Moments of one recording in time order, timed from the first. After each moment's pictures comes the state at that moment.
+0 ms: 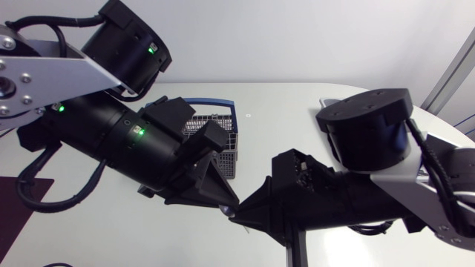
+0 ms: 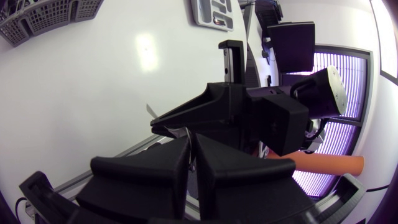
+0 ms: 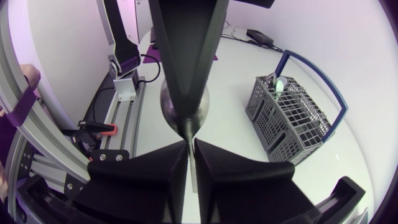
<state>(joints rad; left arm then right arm) -0.72 1.32 1.17 -0.88 0.70 -0.68 0.84 1.12 0.71 -0.28 -0.48 -0.37</state>
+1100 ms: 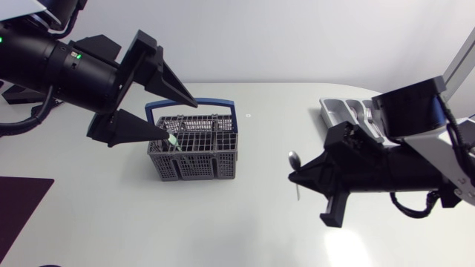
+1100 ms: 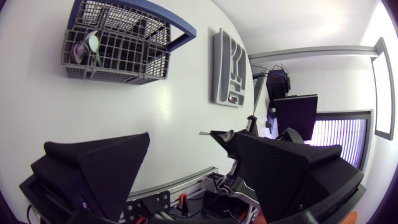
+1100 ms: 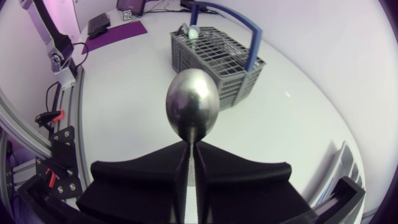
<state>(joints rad) -0.35 1.32 1.34 -0.97 0.60 -0.68 0.40 1.07 0.69 -0.45 -0.43 -0.50</state>
